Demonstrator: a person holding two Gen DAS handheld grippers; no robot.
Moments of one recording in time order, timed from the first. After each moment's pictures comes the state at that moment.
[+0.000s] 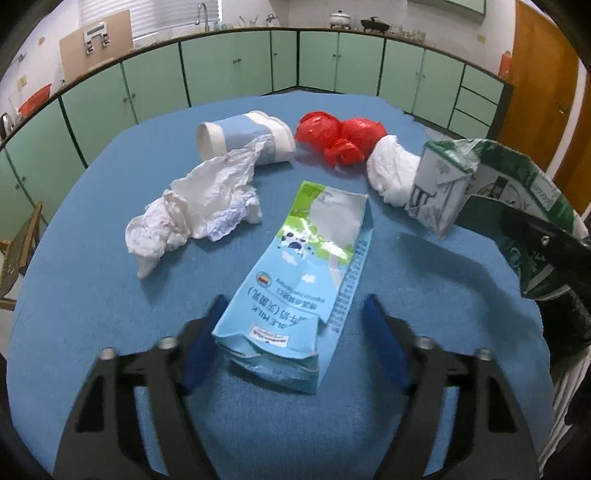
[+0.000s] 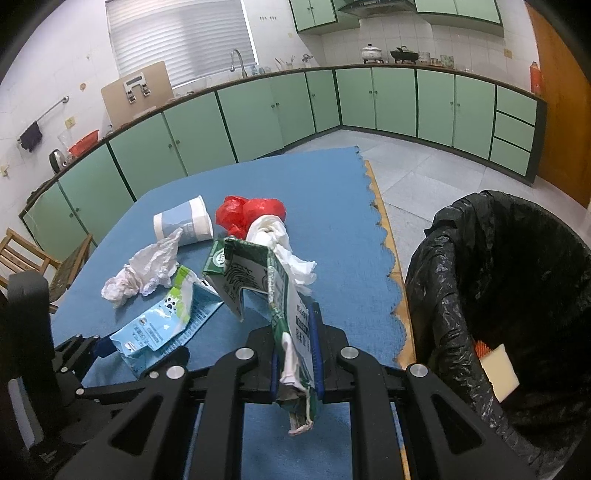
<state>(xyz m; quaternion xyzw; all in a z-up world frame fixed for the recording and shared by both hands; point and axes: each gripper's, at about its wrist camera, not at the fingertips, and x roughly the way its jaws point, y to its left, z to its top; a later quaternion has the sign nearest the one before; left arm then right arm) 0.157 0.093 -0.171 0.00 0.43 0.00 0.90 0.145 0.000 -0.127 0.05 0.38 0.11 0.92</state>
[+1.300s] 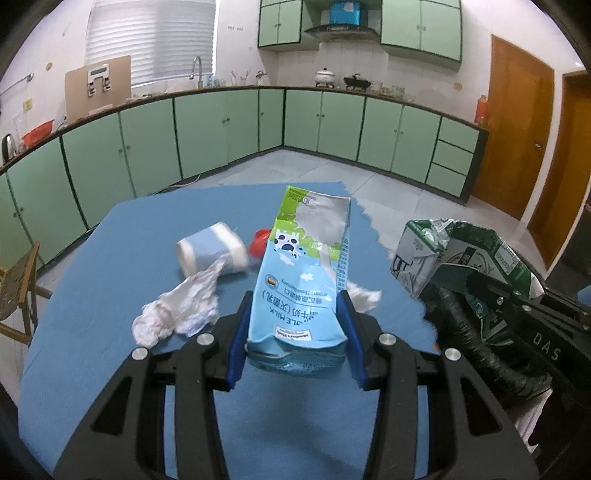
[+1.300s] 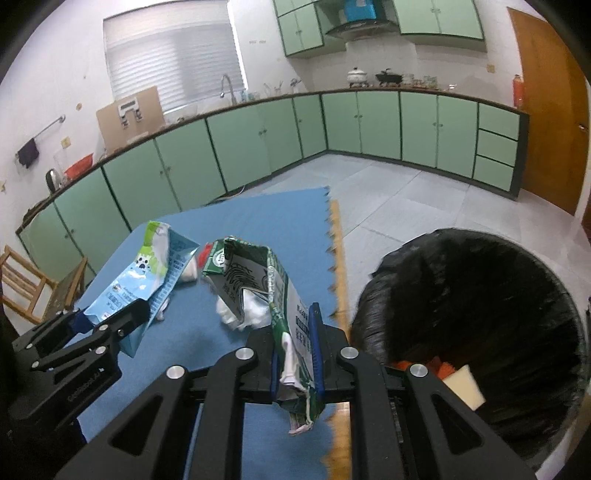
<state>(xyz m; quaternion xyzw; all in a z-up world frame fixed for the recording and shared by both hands) 0.151 0.044 -0.082 -0.01 0.32 -0.03 0.95 0.127 -0.049 -0.073 0.05 0.33 0.08 0.94</state>
